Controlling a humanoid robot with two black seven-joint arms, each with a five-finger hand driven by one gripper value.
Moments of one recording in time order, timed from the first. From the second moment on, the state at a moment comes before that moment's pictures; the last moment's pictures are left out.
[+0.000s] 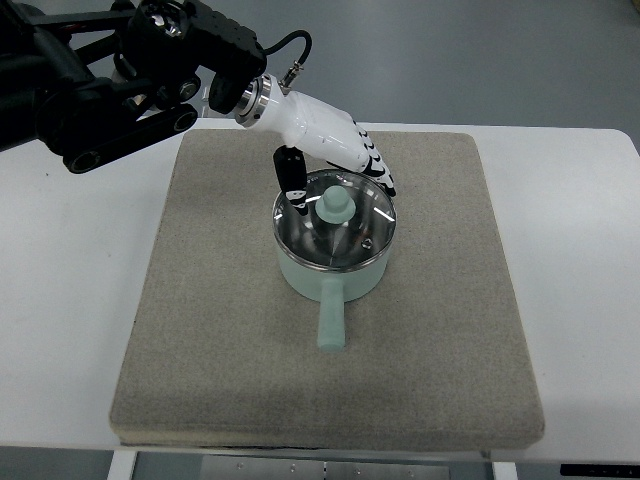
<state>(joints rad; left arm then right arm) -1.52 0.35 -0.03 -1.03 1.76 -0.39 -0.61 0.04 0.00 -0.05 0.10 0.04 -0.08 0.03</state>
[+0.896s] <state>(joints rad) -1.51 0.34 -0.04 -1.01 1.76 -0.38 -0.61 0.04 0.00 -0.05 0.10 0.04 -0.08 0.03</state>
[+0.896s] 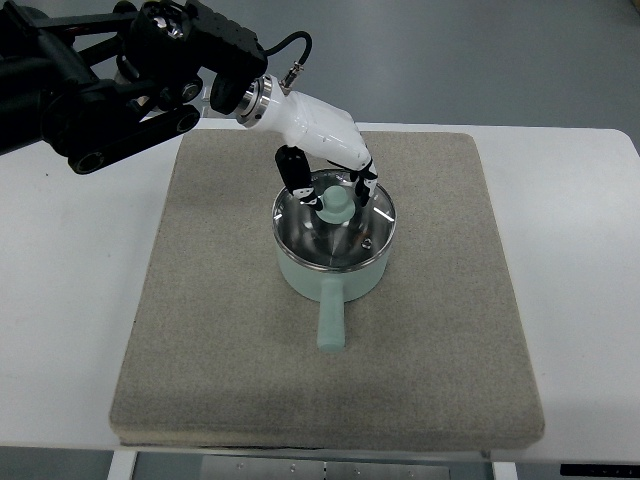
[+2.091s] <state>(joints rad) -1.51 0.34 -0.05 -1.01 1.76 -0.36 -0.61 0.04 0.00 -0.05 0.10 0.04 -0.08 0.03</state>
